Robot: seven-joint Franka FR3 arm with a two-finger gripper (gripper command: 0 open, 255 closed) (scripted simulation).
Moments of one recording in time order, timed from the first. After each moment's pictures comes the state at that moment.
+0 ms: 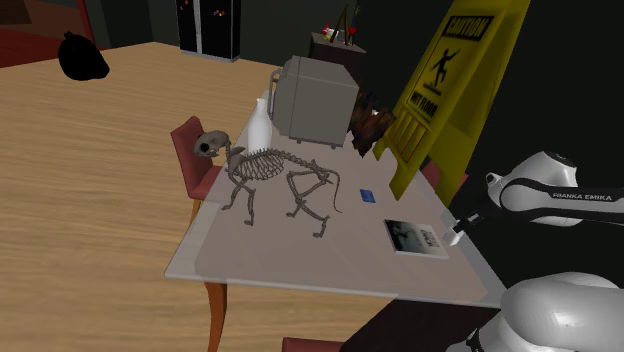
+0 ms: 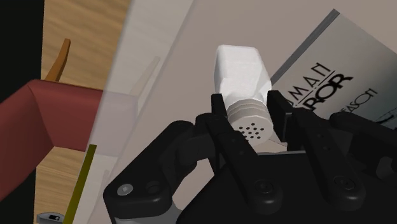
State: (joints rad) arm -0.40 -0.79 -0.59 -2.96 -0.41 2.47 -0.50
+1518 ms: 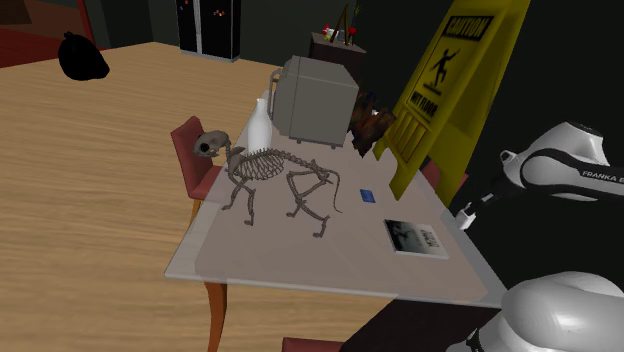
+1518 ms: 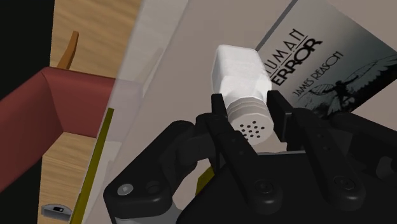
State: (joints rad) arm -0.38 -0.93 -0.49 -2.83 -0.34 2.21 -0.48
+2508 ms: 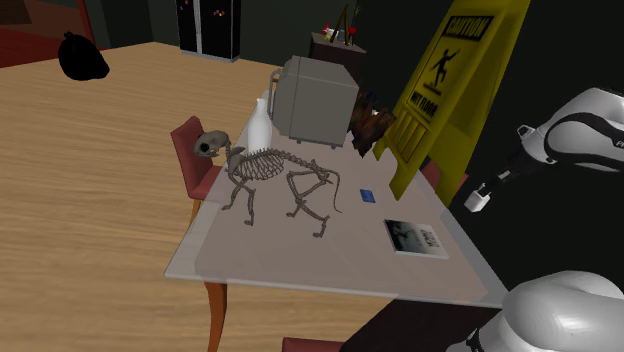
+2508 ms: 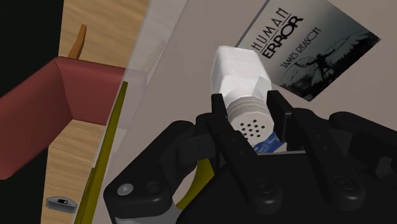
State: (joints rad) arm -0.34 -0.96 -0.43 -2.65 -0.28 1.99 -0.48
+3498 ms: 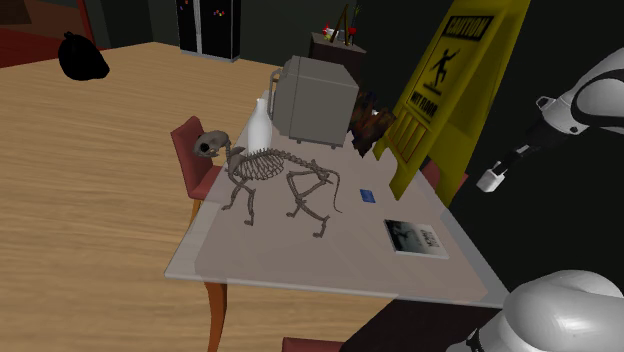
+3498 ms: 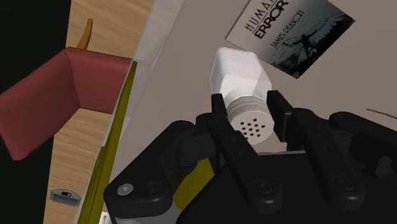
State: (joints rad) arm -0.31 -0.93 -0.37 -2.43 -0.23 1.81 -0.47
